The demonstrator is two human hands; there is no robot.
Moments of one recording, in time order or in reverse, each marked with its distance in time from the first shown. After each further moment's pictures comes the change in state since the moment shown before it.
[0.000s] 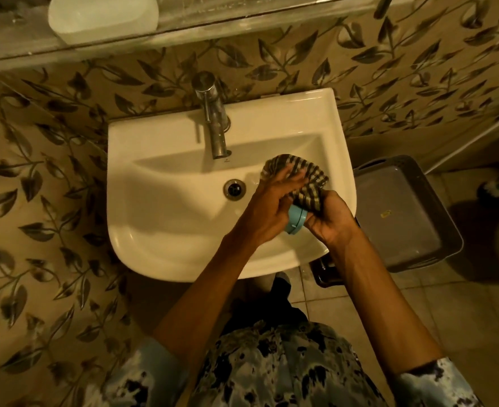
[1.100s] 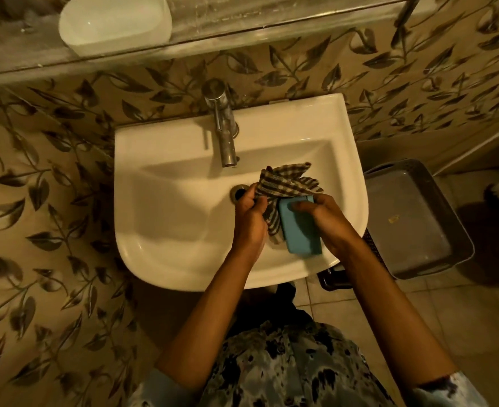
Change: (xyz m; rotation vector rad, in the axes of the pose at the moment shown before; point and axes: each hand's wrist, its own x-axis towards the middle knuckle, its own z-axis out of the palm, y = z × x) left_hand -0.008 -0.009 -0.013 -0.907 0.424 -0.466; right_hand 0.006 0.009 0.002 -0.930 0.045 -0.204
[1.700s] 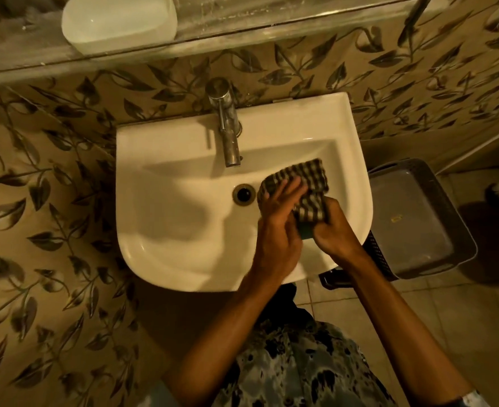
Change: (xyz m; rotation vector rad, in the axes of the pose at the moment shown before) left_hand -0.032 -0.017 0.012 0.679 -0.095 0.542; right_hand -0.021 0.002 0.005 -0.179 -0.022 -0.409
